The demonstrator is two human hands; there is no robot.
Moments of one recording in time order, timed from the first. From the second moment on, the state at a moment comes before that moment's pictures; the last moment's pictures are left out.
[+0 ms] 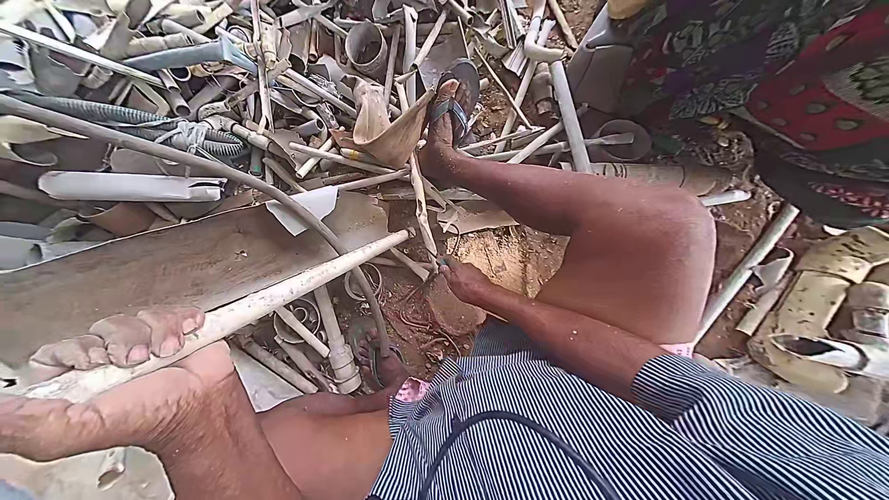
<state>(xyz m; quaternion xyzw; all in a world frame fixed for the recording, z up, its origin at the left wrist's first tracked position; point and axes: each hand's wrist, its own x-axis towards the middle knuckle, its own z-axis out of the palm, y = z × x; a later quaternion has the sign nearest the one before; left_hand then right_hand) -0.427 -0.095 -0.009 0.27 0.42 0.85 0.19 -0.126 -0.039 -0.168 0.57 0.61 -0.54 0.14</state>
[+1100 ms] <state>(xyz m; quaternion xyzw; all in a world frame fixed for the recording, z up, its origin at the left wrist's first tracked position) -0.419 -0.085 -0.008 0.32 0.38 0.85 0.19 -0.161 -0.060 -0.074 0.43 0.71 -0.56 0.04</state>
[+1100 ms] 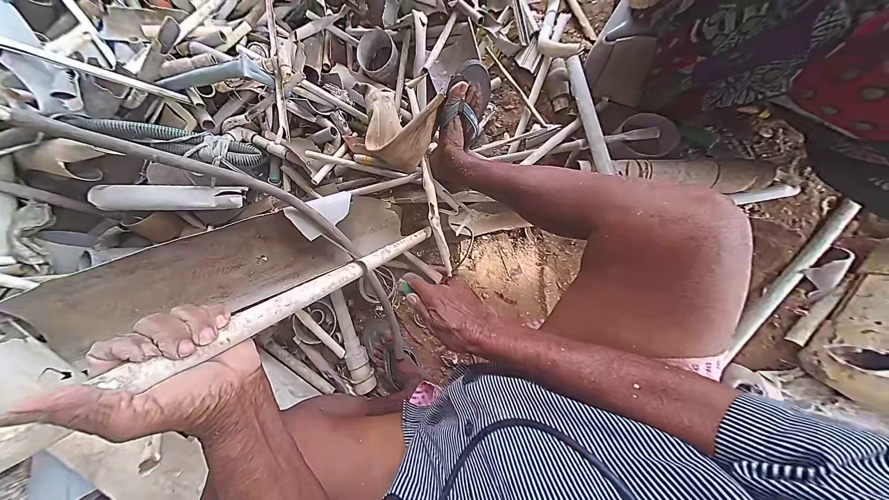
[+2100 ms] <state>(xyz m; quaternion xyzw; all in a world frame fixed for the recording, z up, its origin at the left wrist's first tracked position) -0.409 -0.089 -0.012 0.33 0.36 0.85 0.21 -0.163 -0.065 -0.059 0.41 0.70 -0.58 0.00</state>
